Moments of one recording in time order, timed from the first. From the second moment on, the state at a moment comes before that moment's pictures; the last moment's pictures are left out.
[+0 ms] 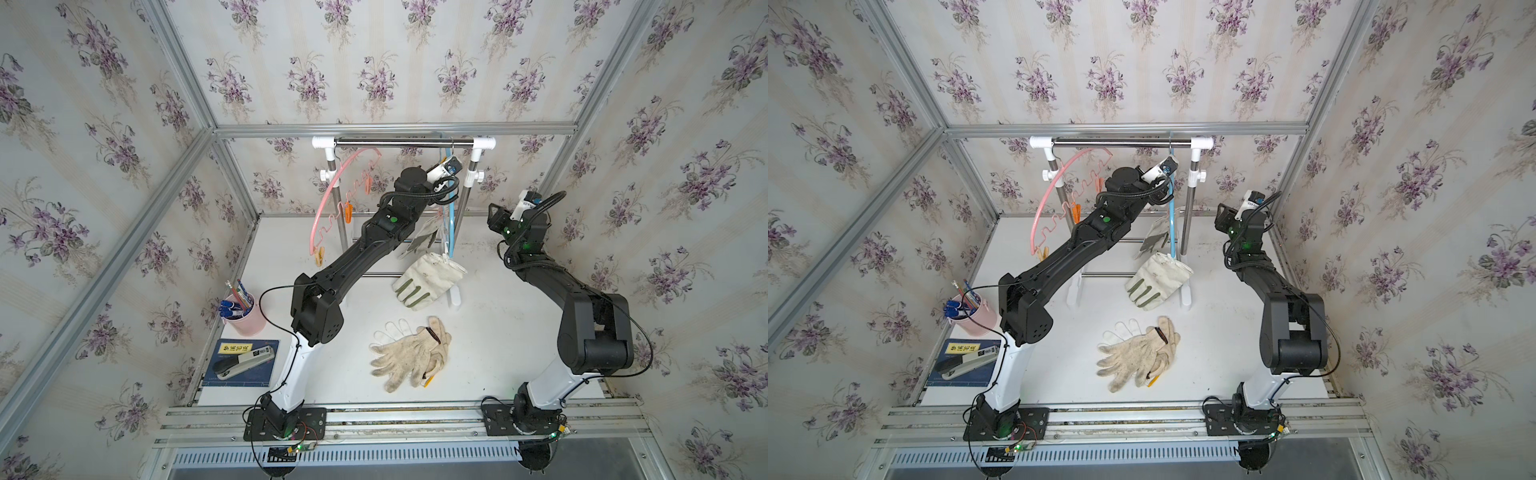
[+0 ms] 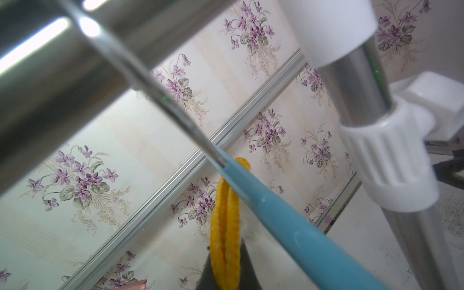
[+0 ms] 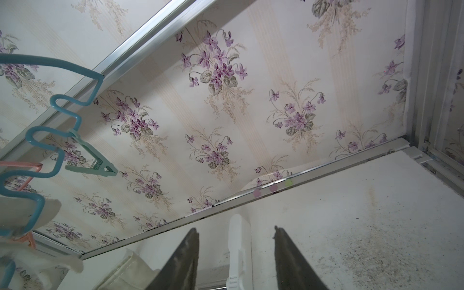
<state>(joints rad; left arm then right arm) -0.66 2.25 2.34 -0.03 -0.23 0.66 0.00 1.68 1.10 0.45 -0.12 0.48</state>
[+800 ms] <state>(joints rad) -0.67 2.12 2.05 0.03 -0.26 0.71 0.00 1.77 1.14 0.56 -0.39 0.42</state>
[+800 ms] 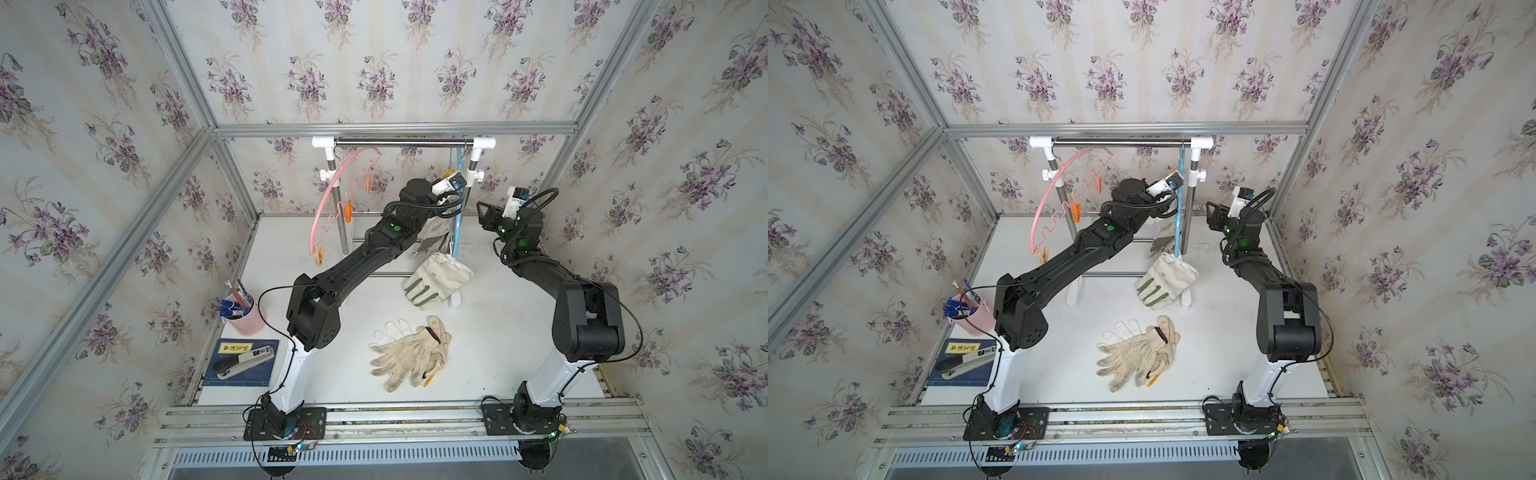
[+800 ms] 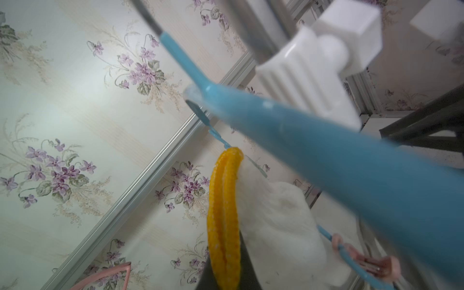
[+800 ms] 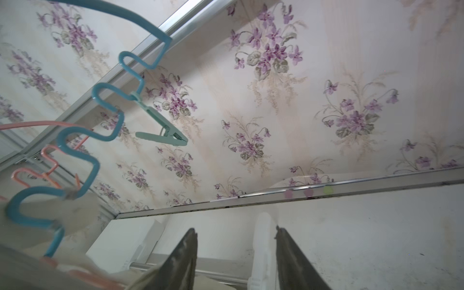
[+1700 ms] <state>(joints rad) -0.55 1.85 1.60 0.13 -0.27 0.66 0.09 1.71 1.12 0.66 -0.56 0.22</state>
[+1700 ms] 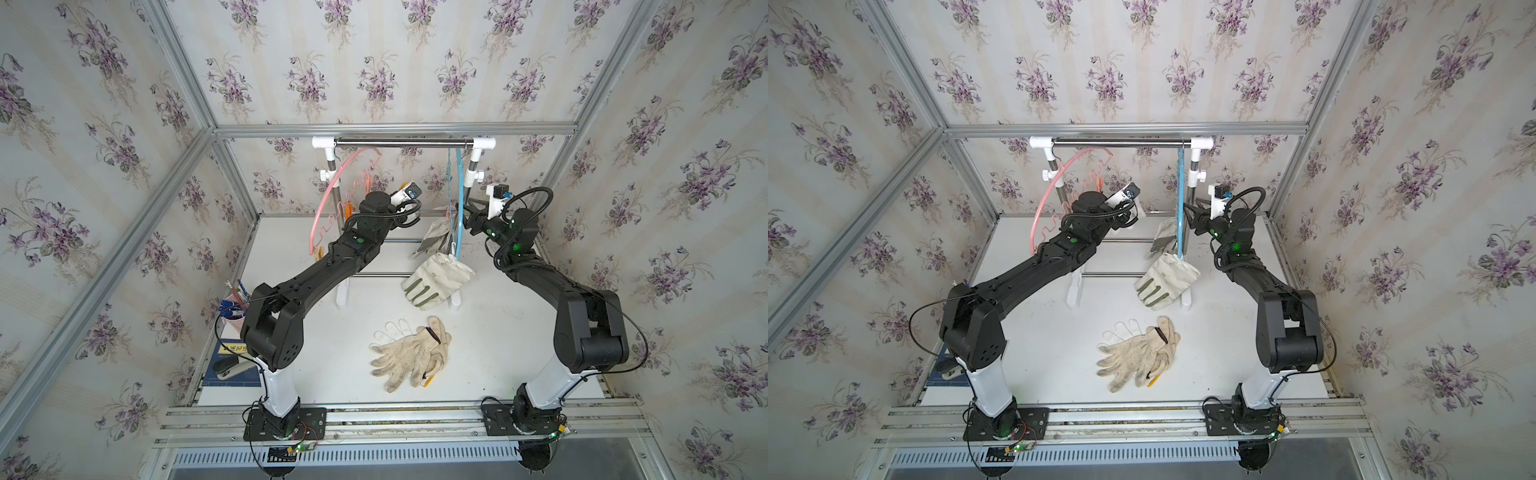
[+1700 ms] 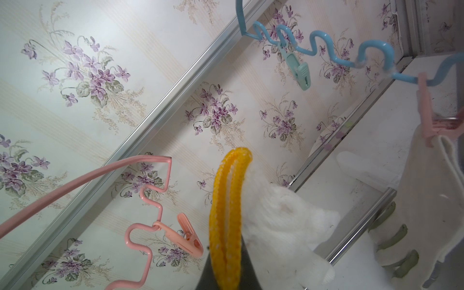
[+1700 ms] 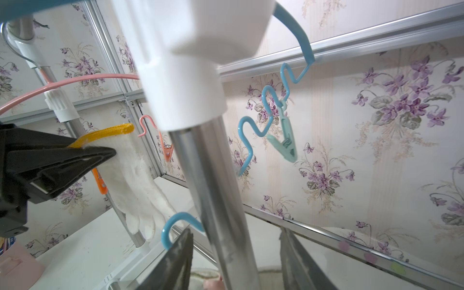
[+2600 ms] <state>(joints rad) -0.53 1.81 1.53 0.14 -0.26 0.66 0.12 1.85 1.20 0.75 -0.54 0.06</state>
